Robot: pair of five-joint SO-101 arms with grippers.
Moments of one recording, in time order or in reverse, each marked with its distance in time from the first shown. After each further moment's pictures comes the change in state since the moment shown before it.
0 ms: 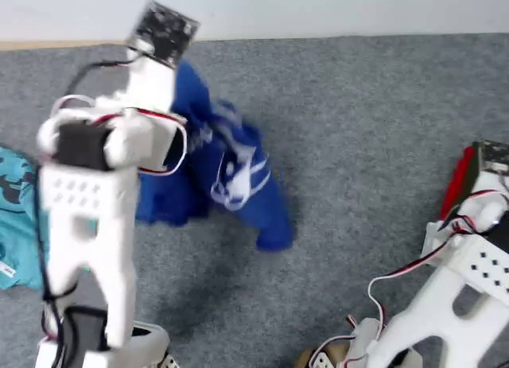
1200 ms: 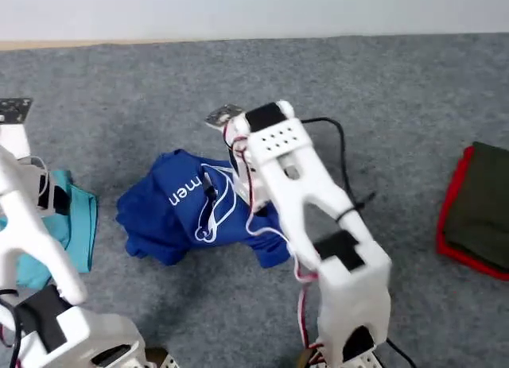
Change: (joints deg) left arm -43.8 8.1 16.6 -7.6 -14.9; right arm -62.2 66.4 -46.1 0.0 -6.0
